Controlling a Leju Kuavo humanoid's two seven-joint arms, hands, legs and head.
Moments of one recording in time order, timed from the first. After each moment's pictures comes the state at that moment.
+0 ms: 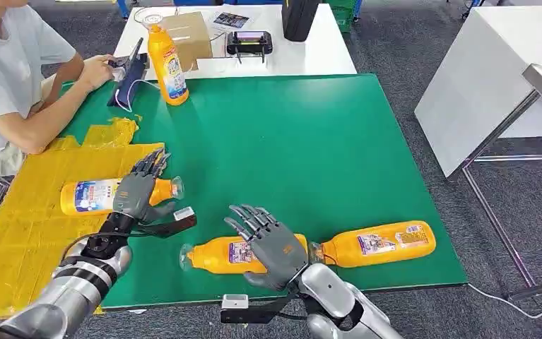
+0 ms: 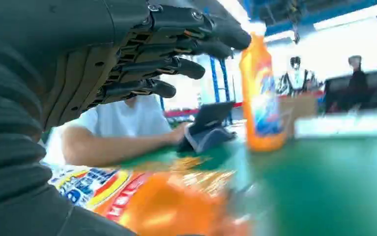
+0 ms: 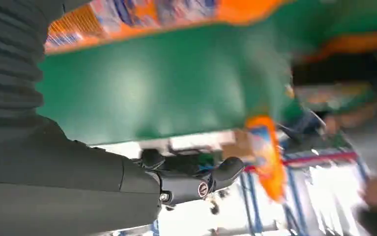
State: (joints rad) left arm -0.55 0.10 -0.38 -0.69 -1.30 0.70 -0.03; right arm -0.20 -0.09 0.81 -1.43 1.04 -0.19 0.03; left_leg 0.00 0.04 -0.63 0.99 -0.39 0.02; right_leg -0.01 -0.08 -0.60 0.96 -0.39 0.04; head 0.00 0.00
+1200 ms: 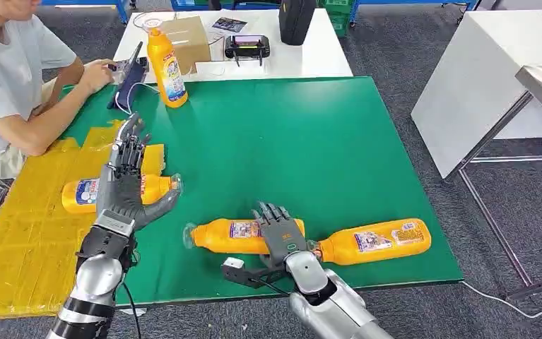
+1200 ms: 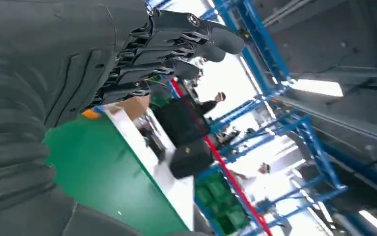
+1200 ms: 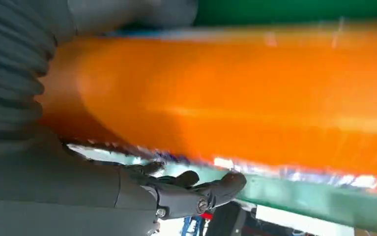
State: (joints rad) left arm -0.21 -0.02 -0.25 -1.59 -0.38 0.22 -0.43; right arm -0.36 0.10 0.68 -0.83 1.25 -0.12 0.28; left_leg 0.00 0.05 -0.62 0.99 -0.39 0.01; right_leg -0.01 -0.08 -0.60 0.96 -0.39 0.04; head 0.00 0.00
